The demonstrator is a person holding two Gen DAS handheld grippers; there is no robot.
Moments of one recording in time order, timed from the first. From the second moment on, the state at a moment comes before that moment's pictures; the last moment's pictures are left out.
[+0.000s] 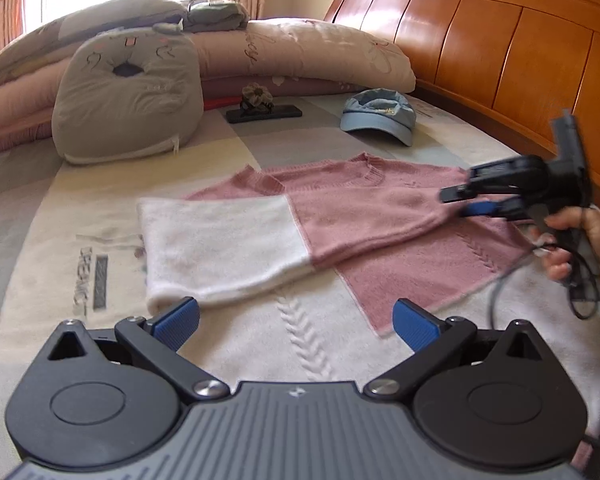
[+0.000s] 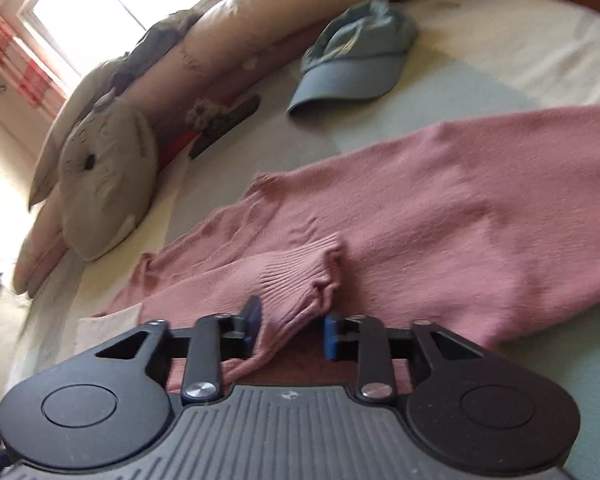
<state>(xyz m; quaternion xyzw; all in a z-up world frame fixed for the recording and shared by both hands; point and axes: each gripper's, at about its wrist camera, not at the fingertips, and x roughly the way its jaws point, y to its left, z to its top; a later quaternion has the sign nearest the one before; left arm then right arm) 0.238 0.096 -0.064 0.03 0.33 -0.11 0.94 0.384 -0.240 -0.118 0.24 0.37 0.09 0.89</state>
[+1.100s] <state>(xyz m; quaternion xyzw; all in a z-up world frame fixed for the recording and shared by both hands) 0.349 0.138 -0.082 0.02 0.38 -0.09 0.92 0.320 -0.218 -0.079 0.00 0.36 0.21 0.91</state>
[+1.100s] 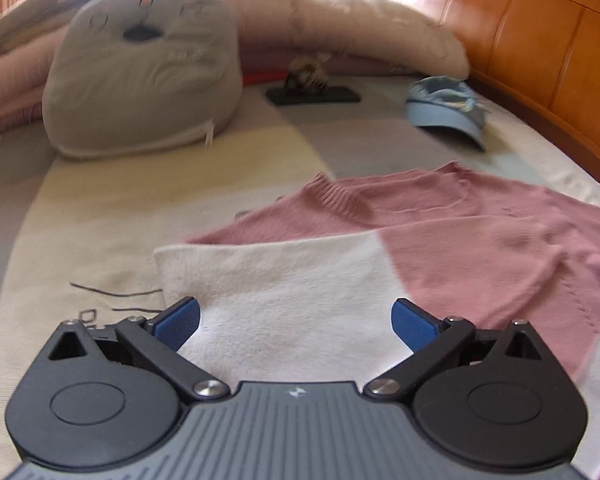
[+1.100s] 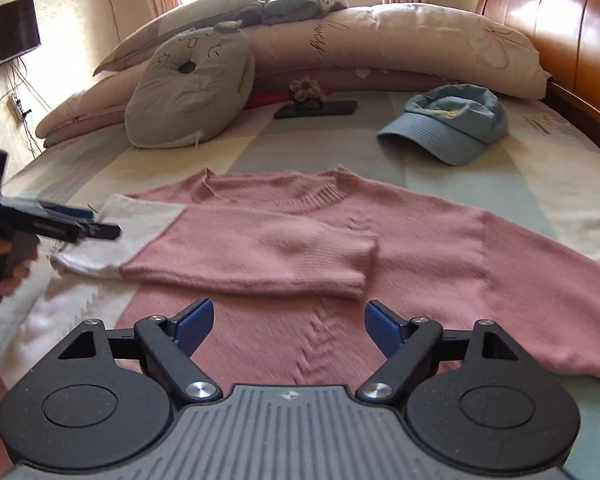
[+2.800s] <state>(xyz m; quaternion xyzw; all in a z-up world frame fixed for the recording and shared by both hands) 0.095 0.045 -0.118 0.03 0.41 -0.05 0.91 0.157 -0.213 -0.109 -0.03 0.40 0.18 0.90</state>
